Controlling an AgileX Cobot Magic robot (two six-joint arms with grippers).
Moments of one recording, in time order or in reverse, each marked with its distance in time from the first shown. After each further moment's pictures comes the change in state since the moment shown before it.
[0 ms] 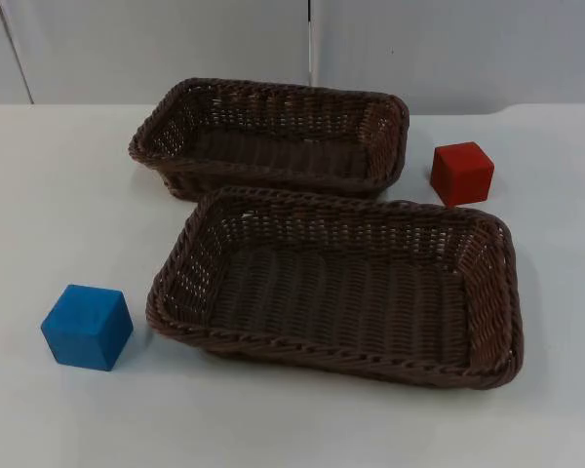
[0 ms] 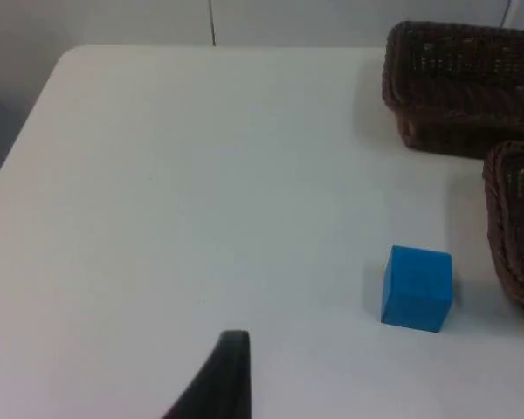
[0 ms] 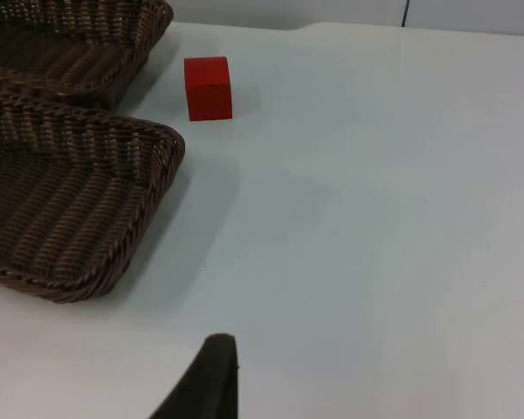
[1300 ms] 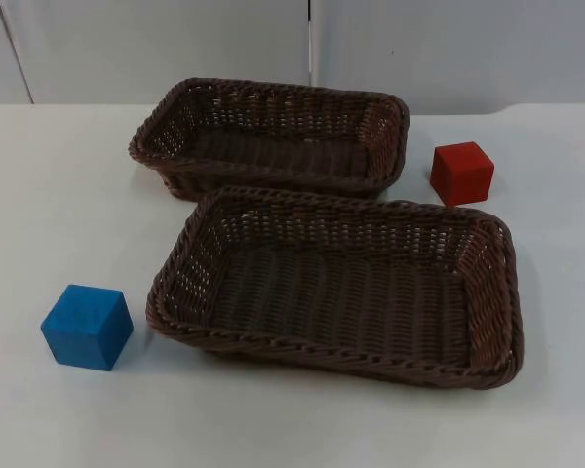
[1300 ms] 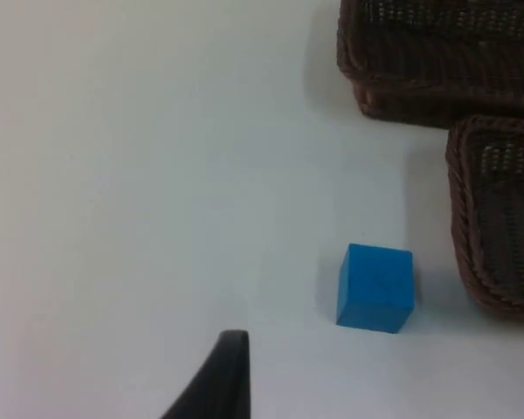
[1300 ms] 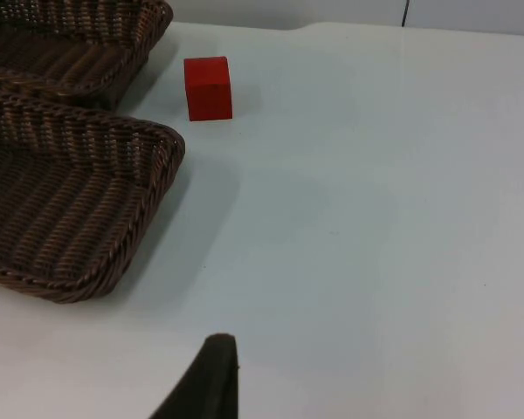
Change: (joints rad) right arm 0.000 0.000 0.000 0.000 0.000 0.003; left arm 0.000 0.402 -0.008 -0.134 -0.227 0.102
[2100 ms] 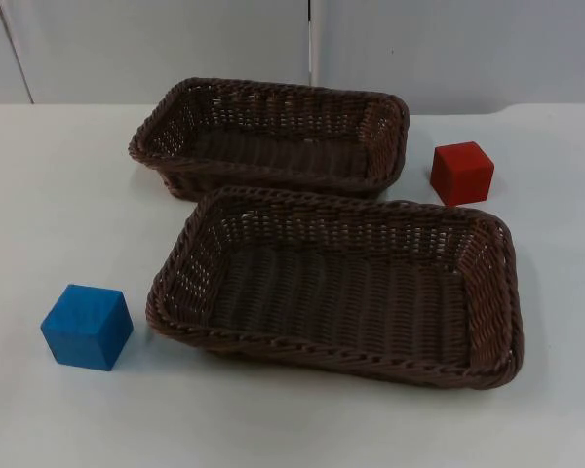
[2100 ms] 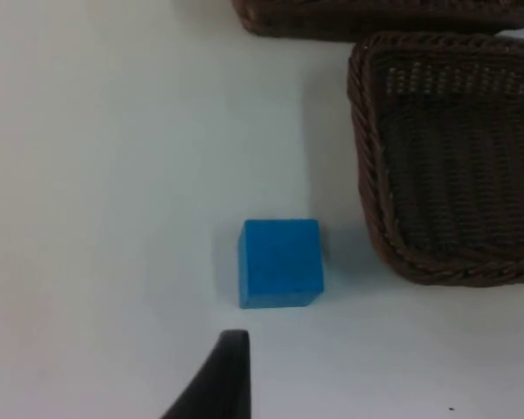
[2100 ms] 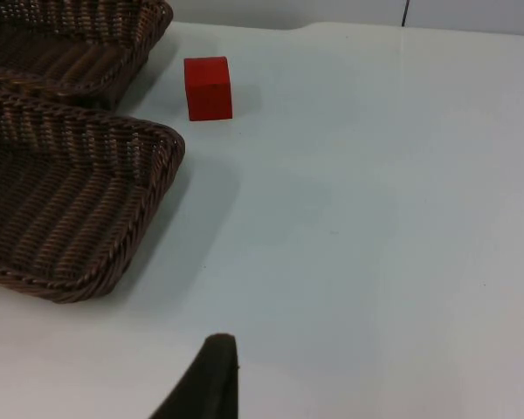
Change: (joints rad) right arm 0.000 0.000 0.000 0.000 0.000 0.000; left arm -0.047 0.469 -0.120 -0.258 -0.066 0.294
